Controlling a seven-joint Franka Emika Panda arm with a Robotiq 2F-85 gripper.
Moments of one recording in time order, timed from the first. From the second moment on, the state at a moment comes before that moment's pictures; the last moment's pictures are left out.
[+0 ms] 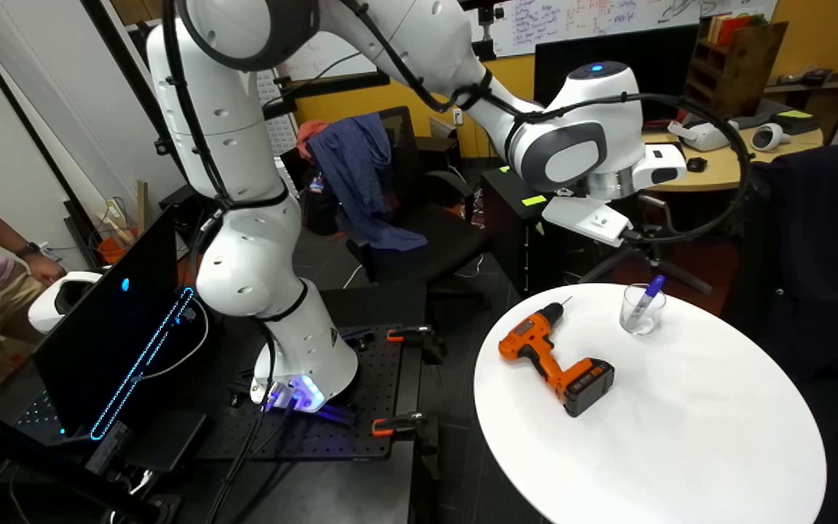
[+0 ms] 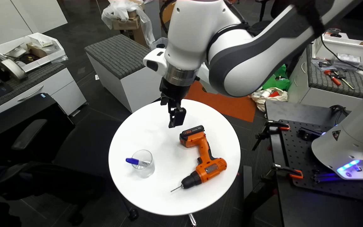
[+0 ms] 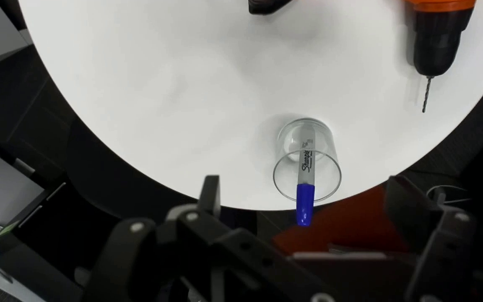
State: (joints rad) arm 0.09 0.18 0.03 -2.24 -0.10 2.70 -0.39
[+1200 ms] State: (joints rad) arm -0.09 0.57 0.29 -1.90 -0.02 2.78 -0.65
